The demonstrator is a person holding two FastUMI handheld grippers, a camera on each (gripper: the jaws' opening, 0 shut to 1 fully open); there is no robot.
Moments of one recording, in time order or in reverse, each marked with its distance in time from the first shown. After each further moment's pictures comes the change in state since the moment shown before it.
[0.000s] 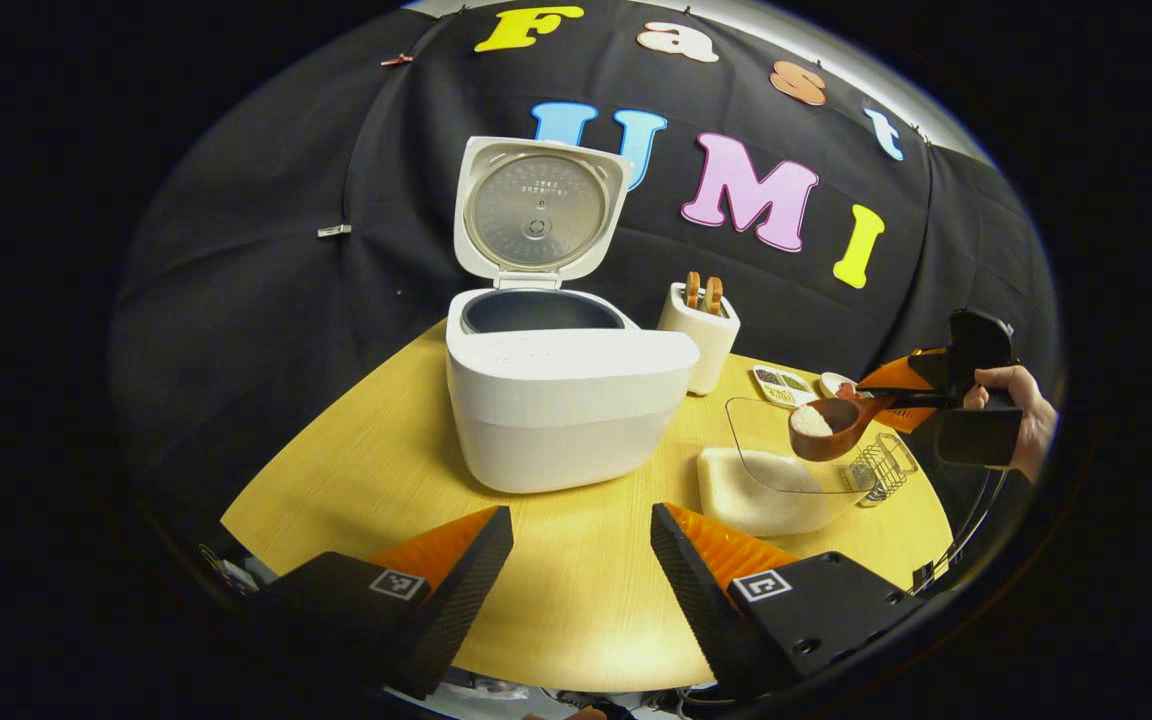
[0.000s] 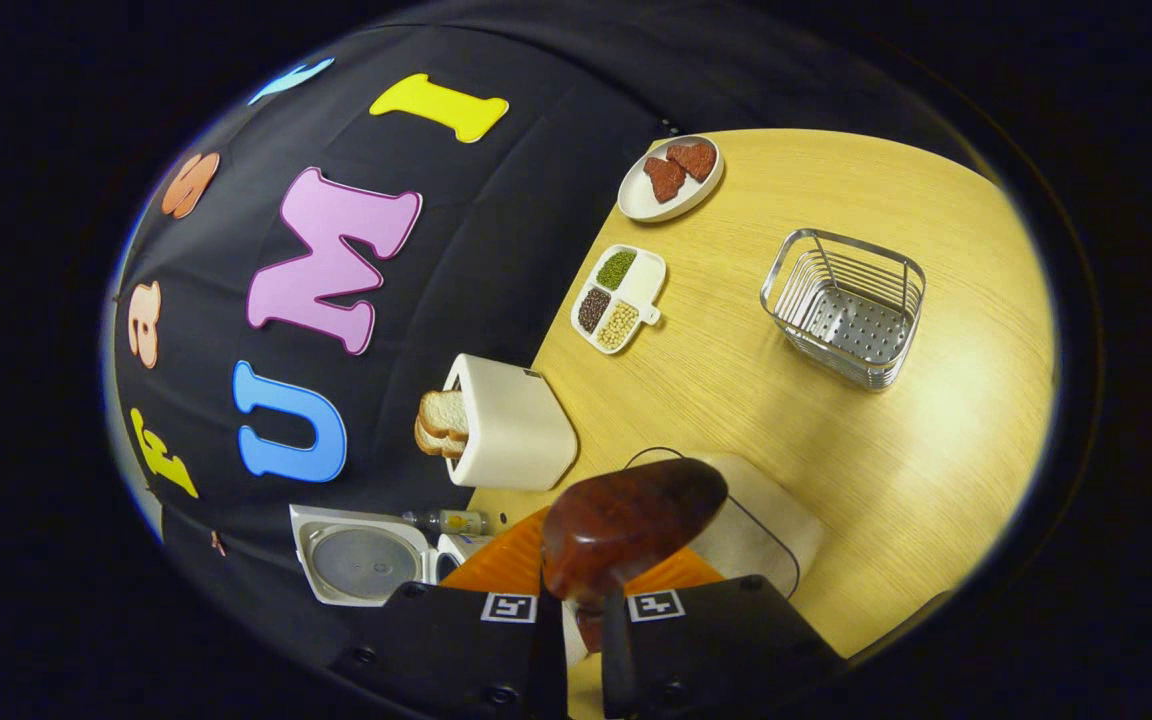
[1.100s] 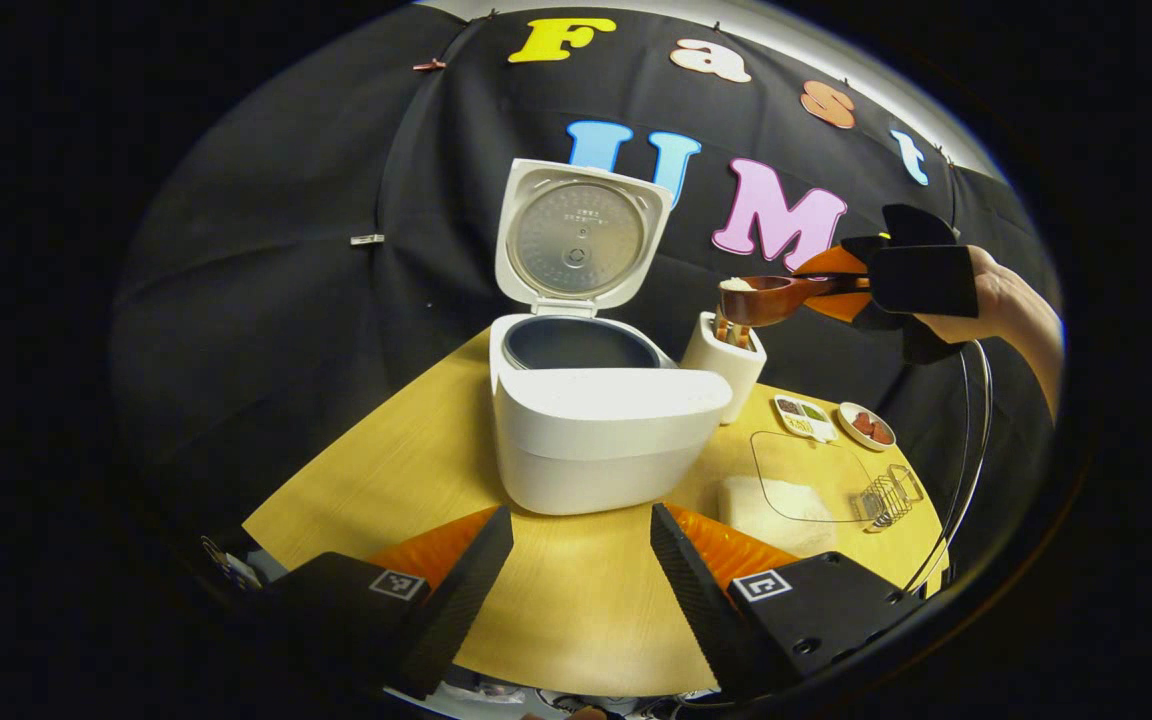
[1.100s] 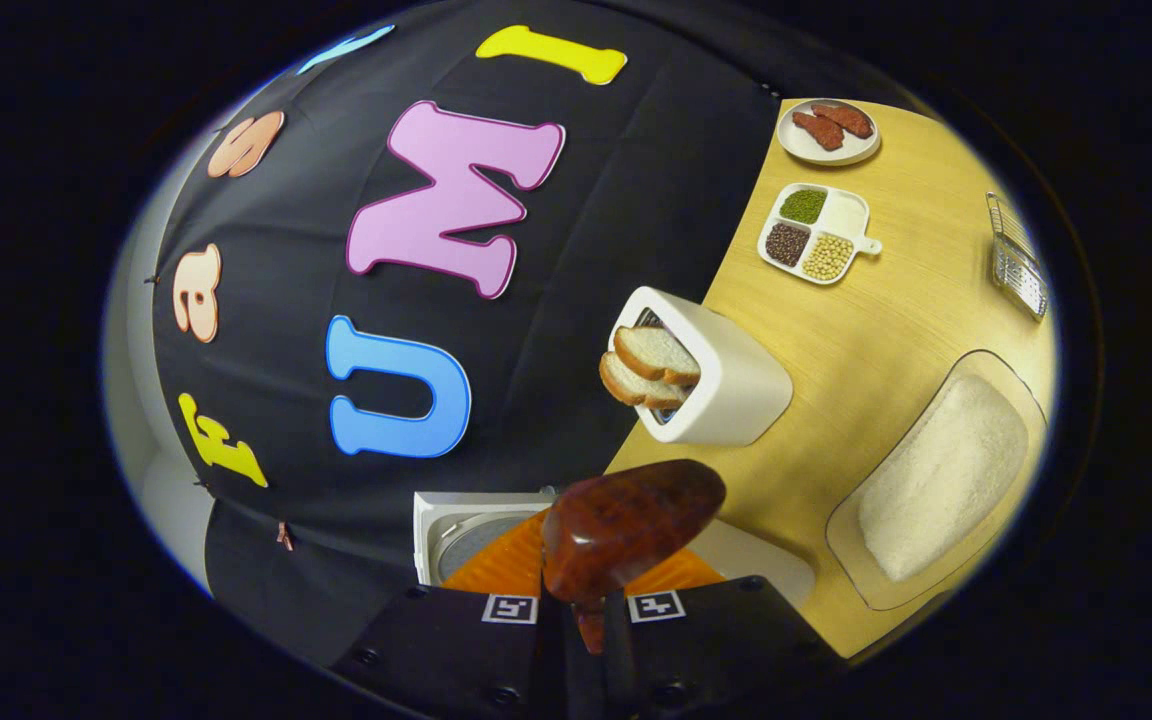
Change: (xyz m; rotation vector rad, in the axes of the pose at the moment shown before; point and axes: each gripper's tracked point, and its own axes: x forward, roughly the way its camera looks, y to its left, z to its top) left arm -0.015 0.039 0.023 -0.071 -0.058 0.075; right arm 0.053 0.210 -0.095 -0.026 0.104 0.234
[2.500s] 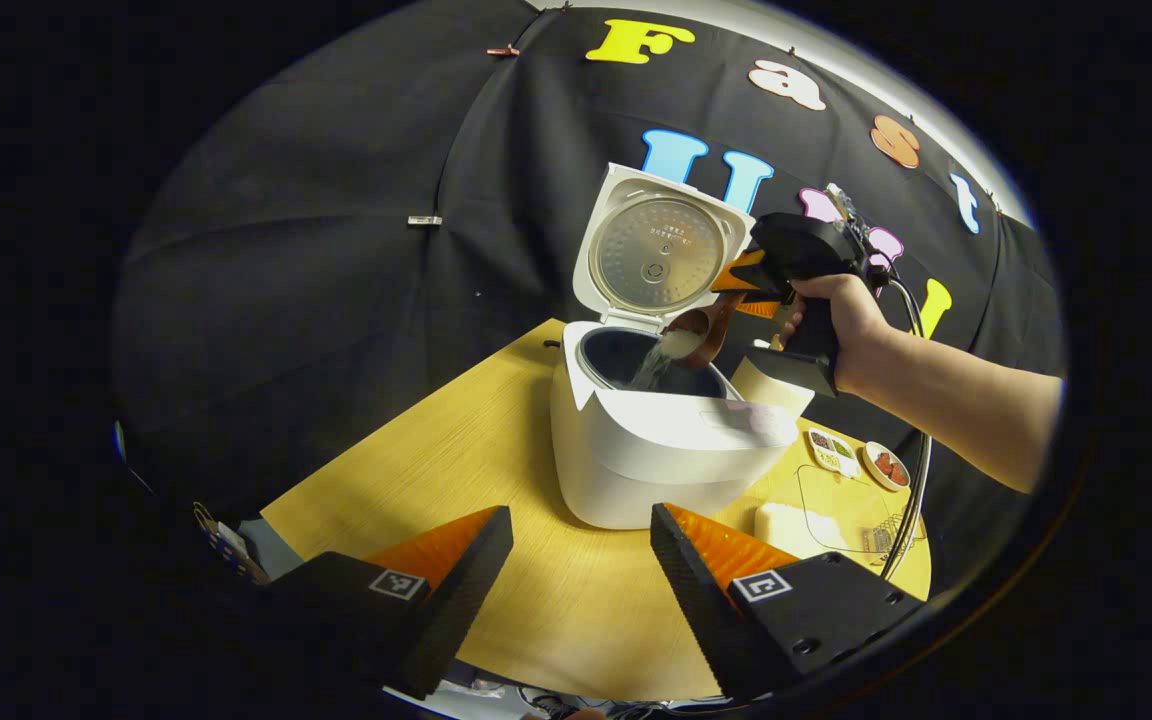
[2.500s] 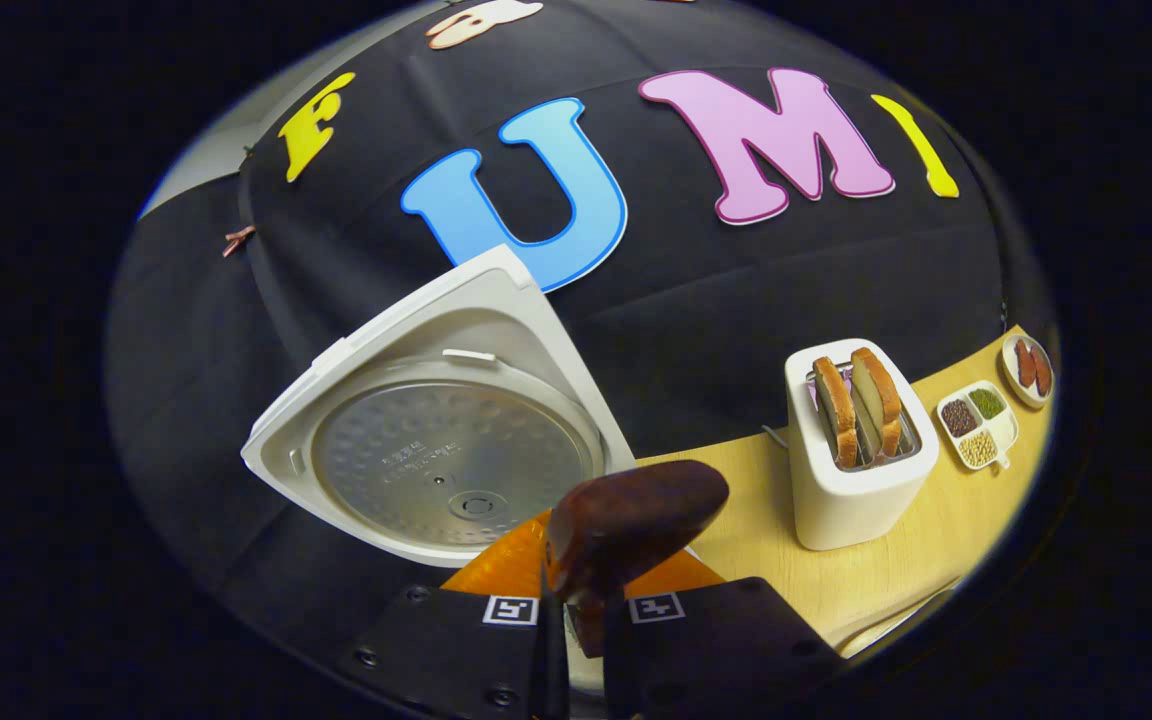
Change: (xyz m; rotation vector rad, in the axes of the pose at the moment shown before) left arm 0.001 0.054 0.011 -0.121 0.006 0.050; right arm 0.129 0.041 -0.131 -0.888 0.000 0.065
